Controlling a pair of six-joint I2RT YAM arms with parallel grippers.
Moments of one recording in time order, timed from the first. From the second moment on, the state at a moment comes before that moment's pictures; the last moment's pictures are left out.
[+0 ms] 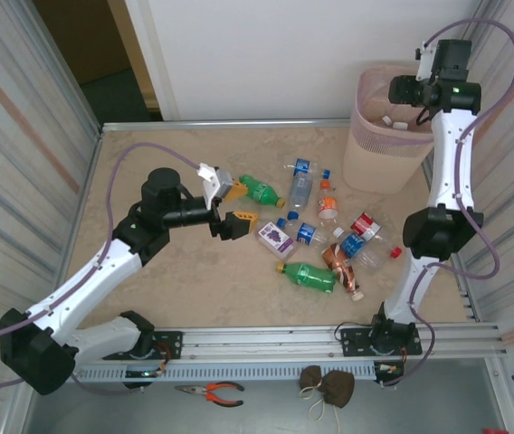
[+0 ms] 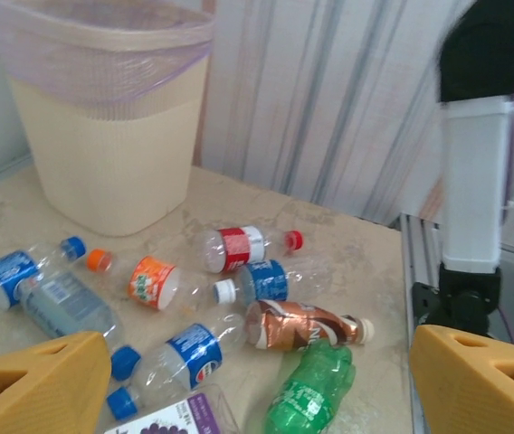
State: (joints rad) left arm -0.58 1.09 0.92 -0.07 0.68 -0.01; right arm -0.14 1.97 2.38 -1.00 -0.05 -0.06
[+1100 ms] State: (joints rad) left arm -0.53 1.75 1.38 -0.50 0.04 -0.77; right arm 0.12 1.17 1.44 -0.80 -0.02 0.02
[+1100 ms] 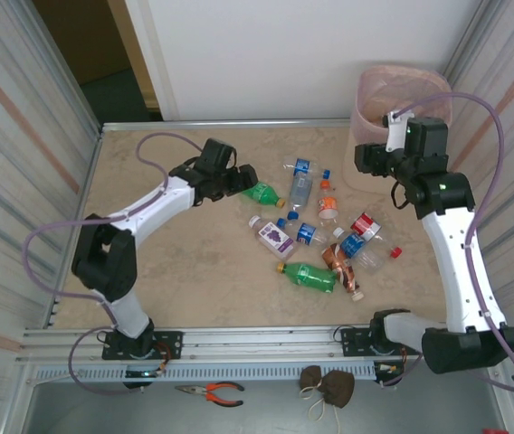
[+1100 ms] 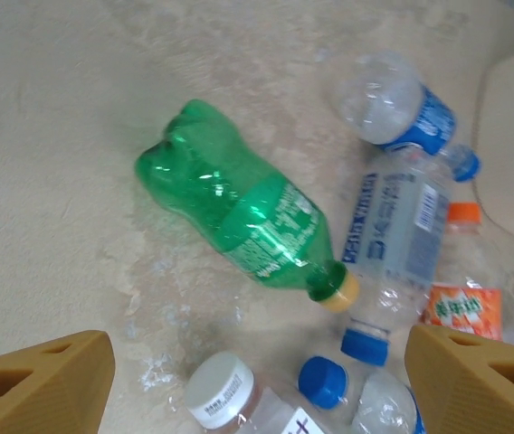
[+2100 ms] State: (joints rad) left arm -0.46 2.27 1.82 -0.68 0.16 -1.26; right arm 0.12 1.10 1.37 -0.82 0.02 0.01
